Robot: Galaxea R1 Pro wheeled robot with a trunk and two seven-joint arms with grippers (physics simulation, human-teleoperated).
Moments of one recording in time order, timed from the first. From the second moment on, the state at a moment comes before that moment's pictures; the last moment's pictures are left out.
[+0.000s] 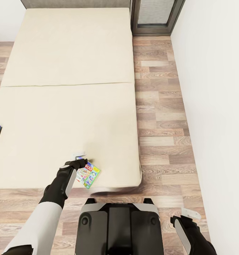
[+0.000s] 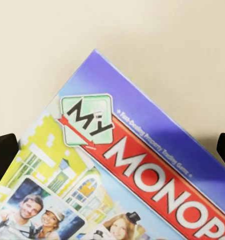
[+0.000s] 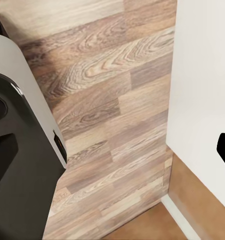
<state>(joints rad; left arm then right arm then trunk) -0.76 -0.07 0.13 -0.90 -0.01 0.43 0.12 -0.39 -0.02 -0.12 -0.79 -0.19 0.51 -0.45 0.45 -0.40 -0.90</state>
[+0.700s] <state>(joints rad) -0.76 -0.07 0.13 -0.90 -0.01 0.43 0.12 -0.39 -0.02 -0.12 -0.79 -0.19 0.52 -0.45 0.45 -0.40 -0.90</state>
